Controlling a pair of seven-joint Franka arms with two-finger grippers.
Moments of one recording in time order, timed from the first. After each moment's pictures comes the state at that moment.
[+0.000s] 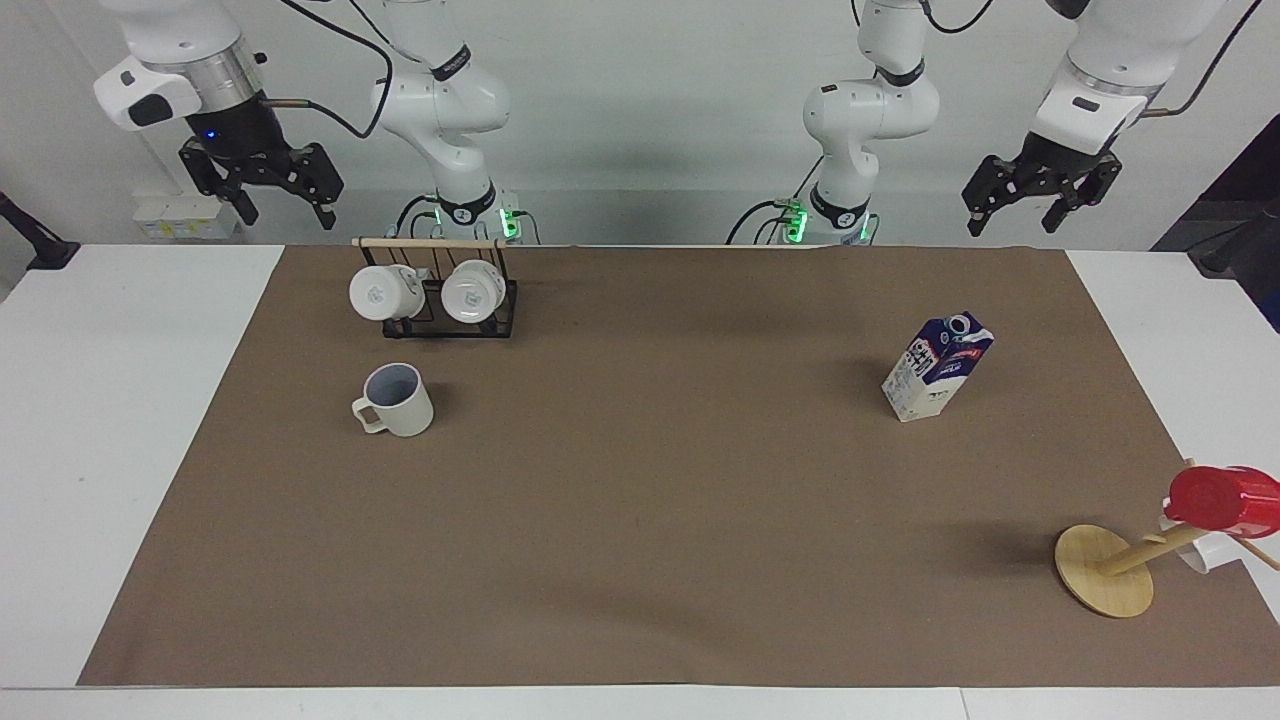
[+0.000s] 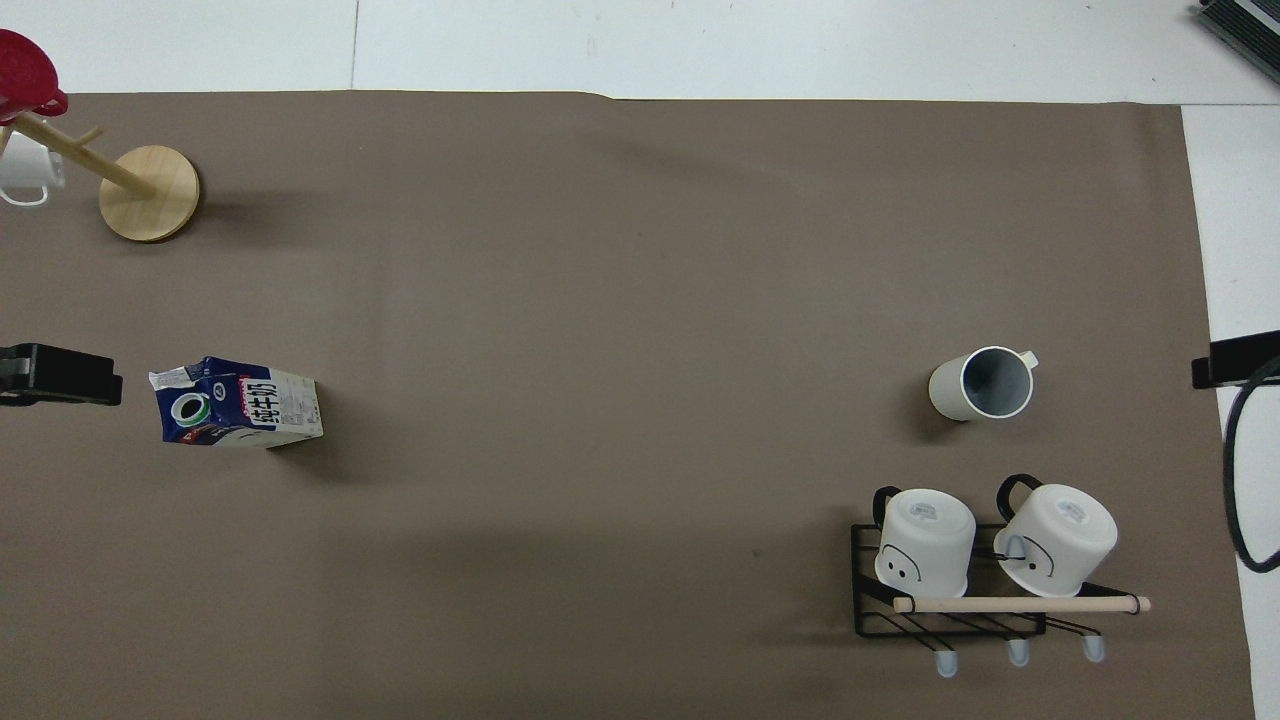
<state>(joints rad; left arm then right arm) 0.03 -0.15 -0.10 -1.64 0.02 1.49 -0.04 0.05 -0.11 -0.12 -1.59 -0.03 1.49 0.00</state>
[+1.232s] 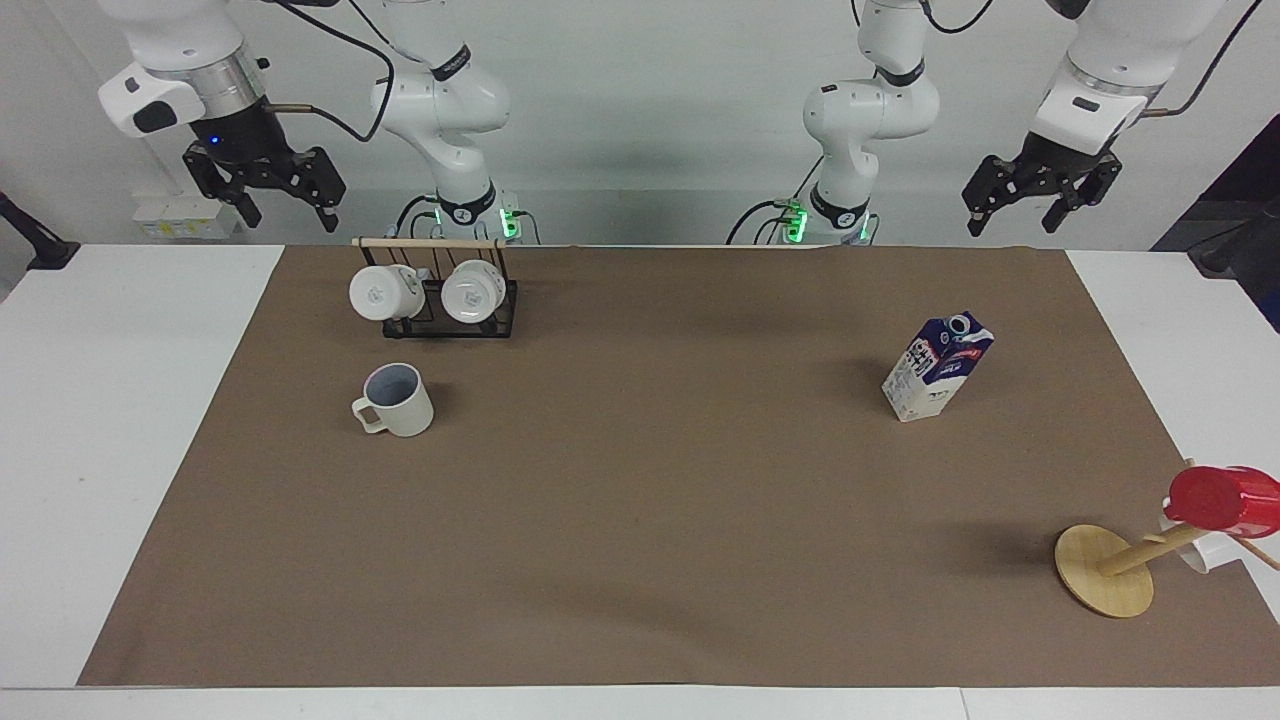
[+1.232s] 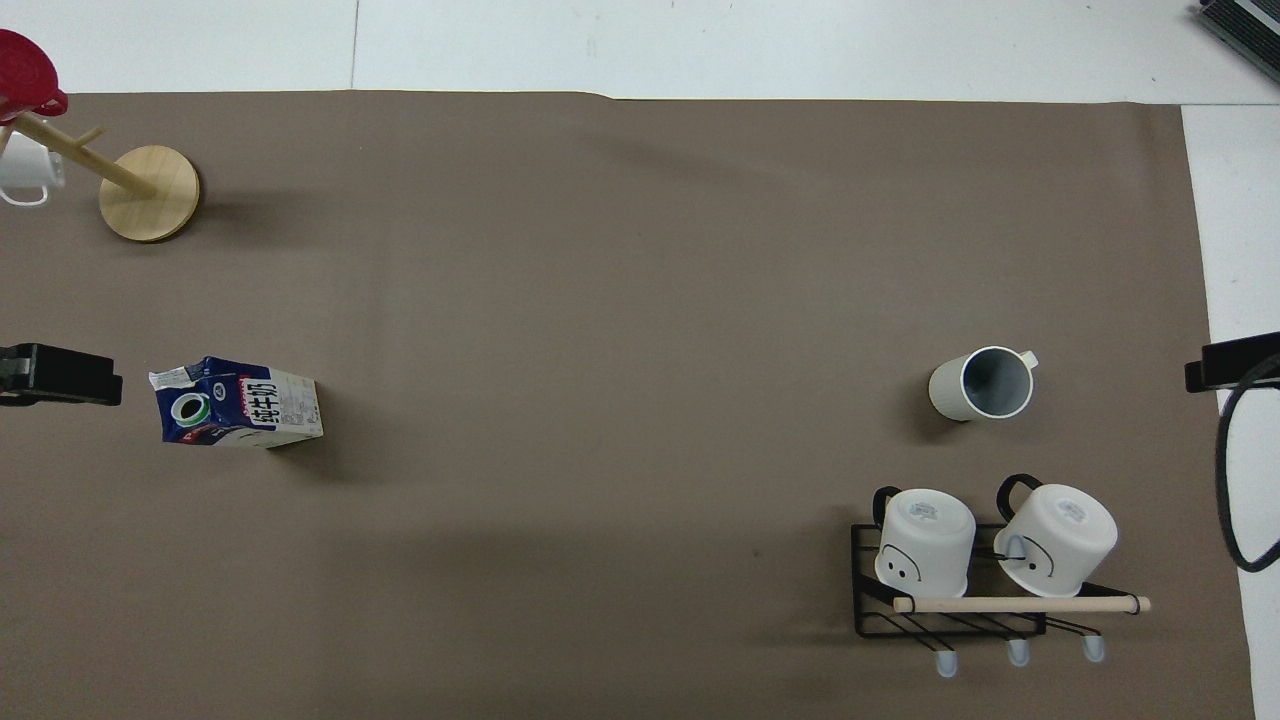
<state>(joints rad) 0.03 -0.15 -0.10 -1.64 0.02 1.49 -0.04 0.05 -0.11 -0.12 -1.61 -0.03 1.49 0.01</state>
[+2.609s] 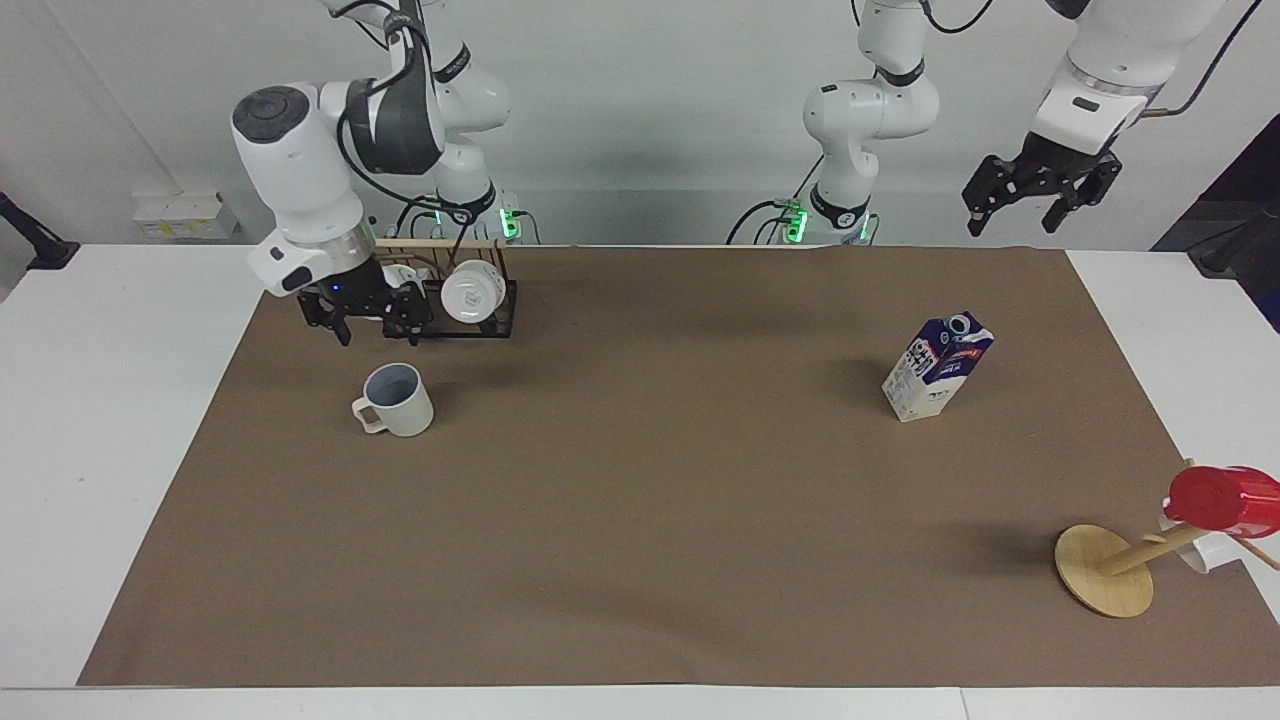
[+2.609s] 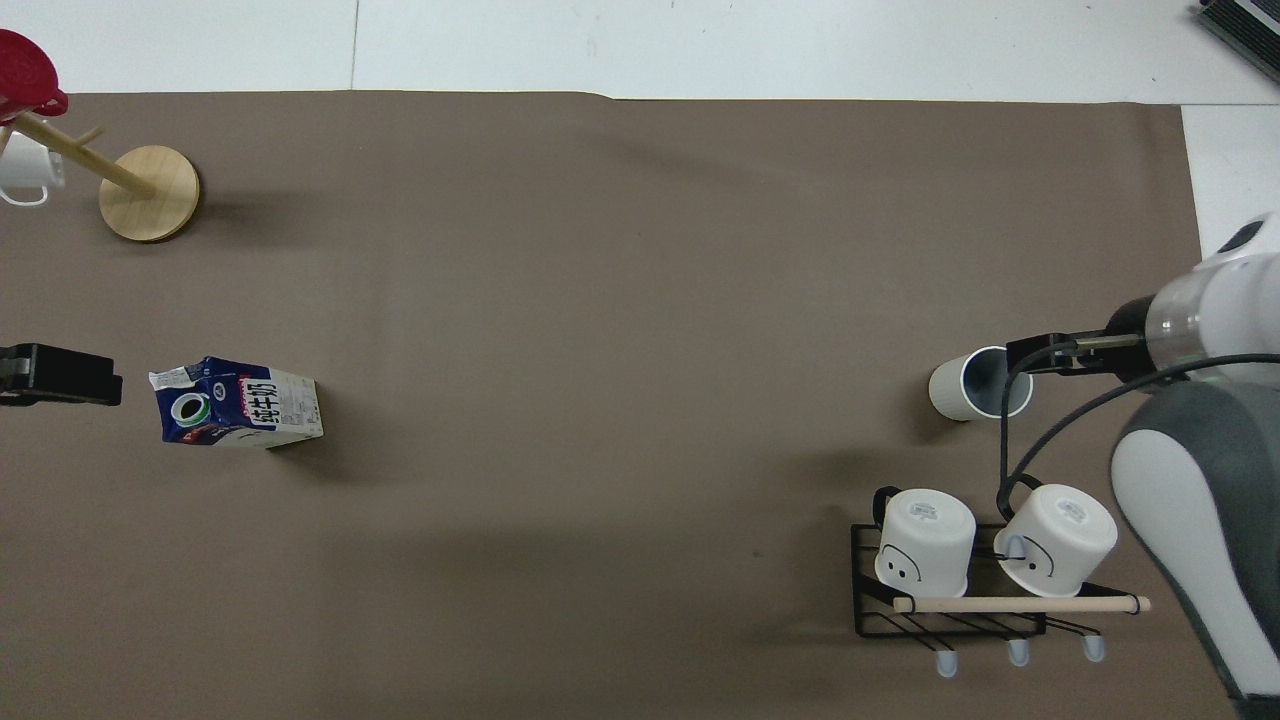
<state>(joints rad) 0.03 -0.15 -0.10 -1.64 0.02 1.49 -0.04 0.14 -0.02 -0.10 -2.04 -0.03 2.07 0.06</state>
